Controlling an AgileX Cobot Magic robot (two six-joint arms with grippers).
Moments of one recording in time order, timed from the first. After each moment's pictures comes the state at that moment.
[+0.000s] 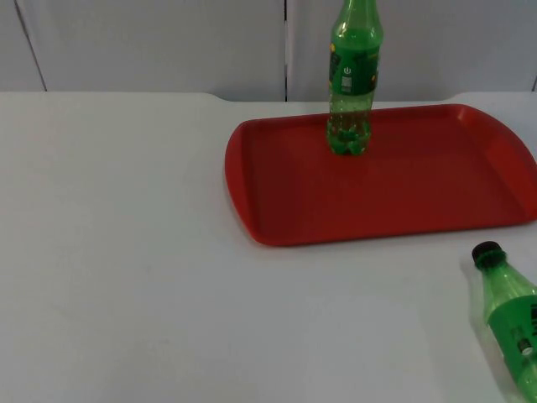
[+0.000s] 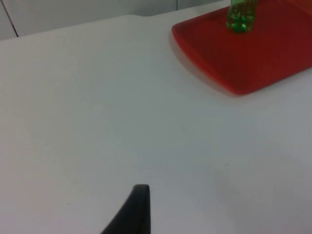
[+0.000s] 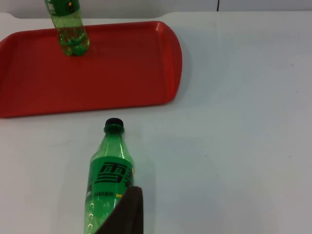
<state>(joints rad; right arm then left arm) 0.04 0.00 -0.51 0.01 1.08 -0.01 -0.40 0.00 -0.50 0.03 1.07 -0.04</state>
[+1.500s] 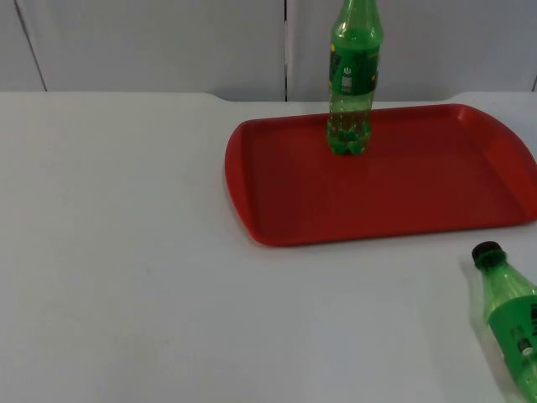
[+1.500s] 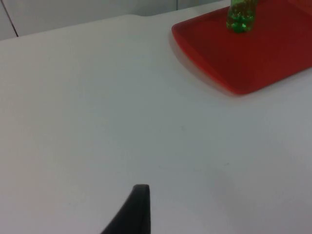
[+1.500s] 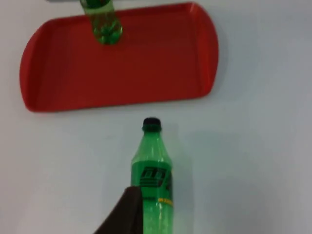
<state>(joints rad) 0.04 0.45 -0.76 0.13 1.10 -0.03 -0.40 0.00 -0.50 0.03 1.07 -0.04</state>
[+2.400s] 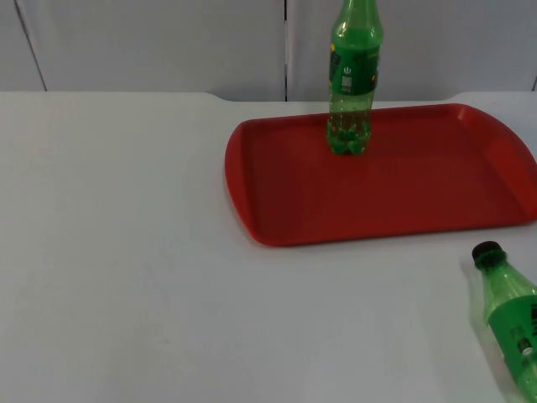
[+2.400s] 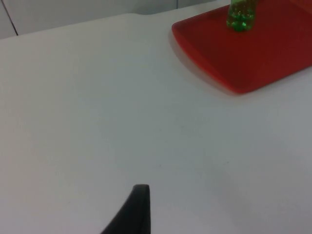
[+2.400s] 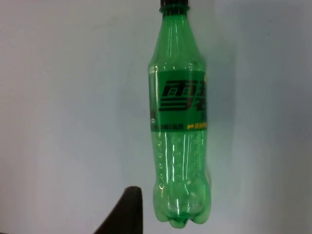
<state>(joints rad) 0.04 1.01 -0.80 0.24 1.11 -0.06 -0.40 0.00 -0.50 0.03 1.07 -0.04</state>
